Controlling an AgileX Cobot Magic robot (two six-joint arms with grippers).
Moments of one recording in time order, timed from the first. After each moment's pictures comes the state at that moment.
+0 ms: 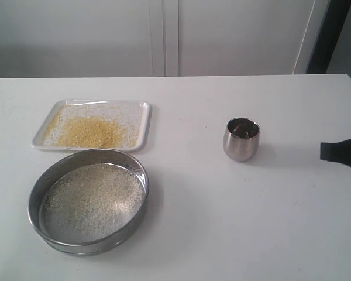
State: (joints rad) left arm -0.08 0.00 0.02 -0.07 0.45 0.11; right arm 0.13 0.95 -0.55 -0.07 0.35 0.20
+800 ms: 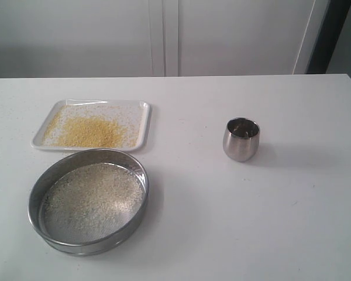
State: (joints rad) left arm -0.08 0.00 0.02 -0.07 0.44 0.11; right arm 0.13 0.54 -0.55 -0.07 0.51 0.12
